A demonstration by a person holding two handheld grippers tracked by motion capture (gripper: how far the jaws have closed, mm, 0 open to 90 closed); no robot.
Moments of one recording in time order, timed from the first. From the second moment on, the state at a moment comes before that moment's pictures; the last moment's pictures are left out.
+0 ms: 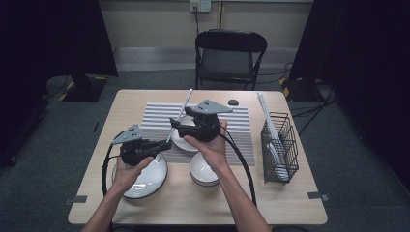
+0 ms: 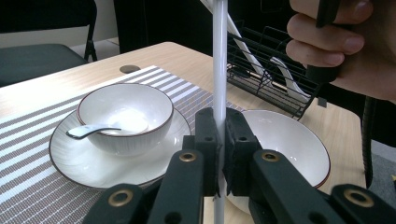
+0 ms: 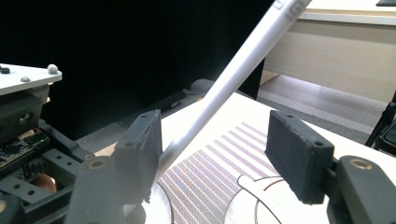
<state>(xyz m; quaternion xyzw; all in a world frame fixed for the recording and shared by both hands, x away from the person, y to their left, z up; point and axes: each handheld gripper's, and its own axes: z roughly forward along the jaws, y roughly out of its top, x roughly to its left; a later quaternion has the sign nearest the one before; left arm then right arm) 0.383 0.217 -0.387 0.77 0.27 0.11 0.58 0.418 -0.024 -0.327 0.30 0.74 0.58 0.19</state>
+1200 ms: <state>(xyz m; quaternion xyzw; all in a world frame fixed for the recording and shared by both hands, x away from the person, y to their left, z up) 0.383 0.216 -0.389 0.76 0.27 0.10 0.58 0.427 -0.044 -0.343 0.34 0.73 0.56 0.20</state>
